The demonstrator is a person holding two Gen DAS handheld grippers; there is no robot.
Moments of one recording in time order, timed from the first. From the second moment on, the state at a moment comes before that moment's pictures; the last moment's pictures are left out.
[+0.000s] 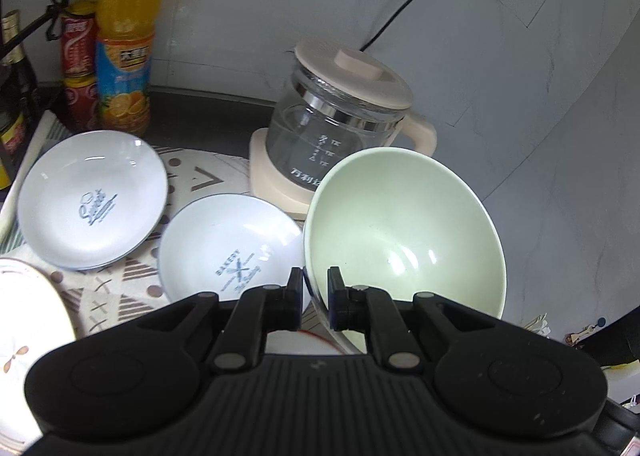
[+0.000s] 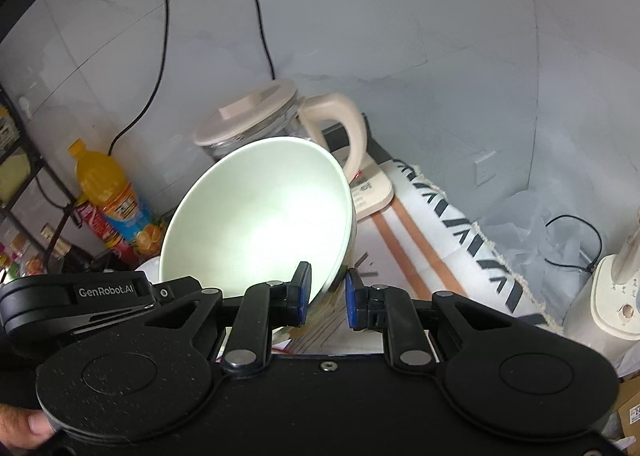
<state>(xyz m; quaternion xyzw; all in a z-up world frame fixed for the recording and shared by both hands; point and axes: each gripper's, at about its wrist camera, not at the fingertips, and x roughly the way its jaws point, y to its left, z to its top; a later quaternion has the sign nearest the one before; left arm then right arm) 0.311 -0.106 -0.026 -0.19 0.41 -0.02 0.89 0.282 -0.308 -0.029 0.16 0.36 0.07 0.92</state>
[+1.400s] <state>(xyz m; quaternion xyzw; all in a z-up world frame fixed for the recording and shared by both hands) 0.219 -0.083 -0.069 -0.21 0.48 0.04 0.85 0.222 -0.274 -0.060 0.08 0.43 0.15 0.89</state>
